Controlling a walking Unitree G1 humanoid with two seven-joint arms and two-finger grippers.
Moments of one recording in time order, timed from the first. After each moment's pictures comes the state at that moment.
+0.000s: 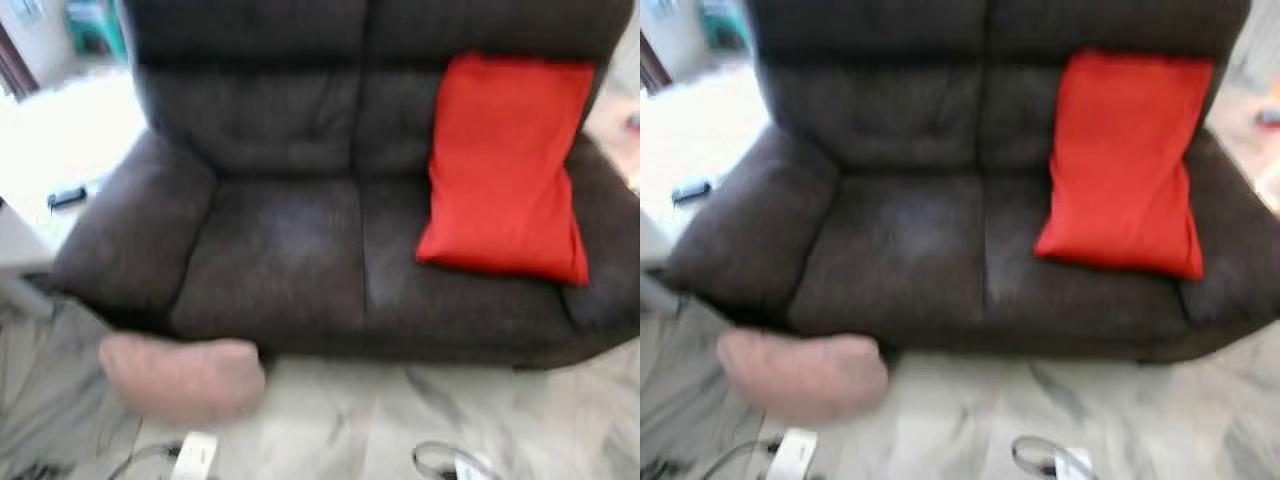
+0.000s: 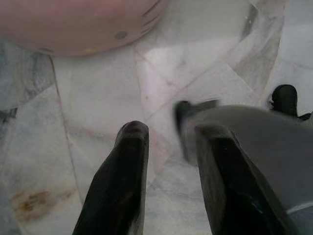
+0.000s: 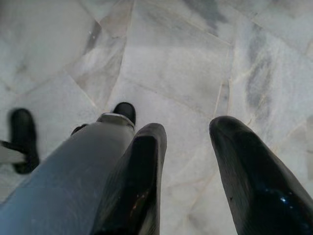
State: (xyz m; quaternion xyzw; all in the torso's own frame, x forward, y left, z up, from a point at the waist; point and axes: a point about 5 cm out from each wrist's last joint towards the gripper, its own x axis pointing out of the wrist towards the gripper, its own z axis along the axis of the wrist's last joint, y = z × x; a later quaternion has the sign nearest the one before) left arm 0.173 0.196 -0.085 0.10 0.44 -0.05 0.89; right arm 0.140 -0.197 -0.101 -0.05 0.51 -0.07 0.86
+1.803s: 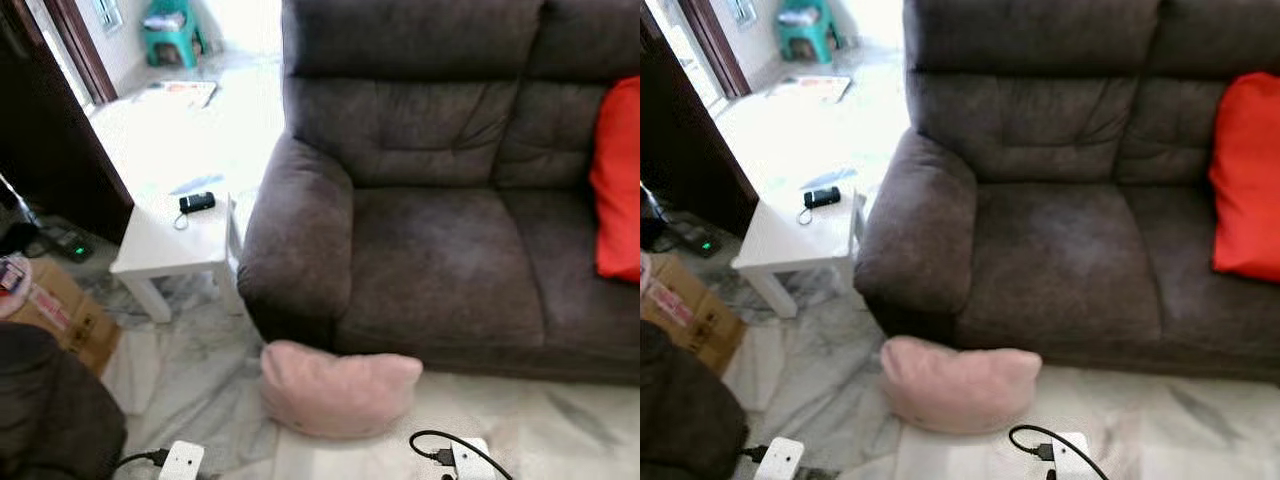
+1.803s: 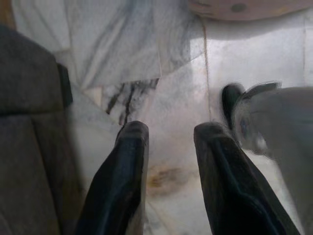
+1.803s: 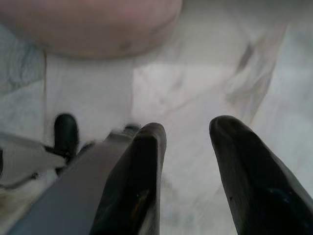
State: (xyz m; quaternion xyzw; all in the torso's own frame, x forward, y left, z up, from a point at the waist) left arm 0.164 0.199 -0.089 0.10 0.46 -0.05 0.88; right arm 0.139 -0.206 -0.099 -0.05 0.50 -0.06 0.86
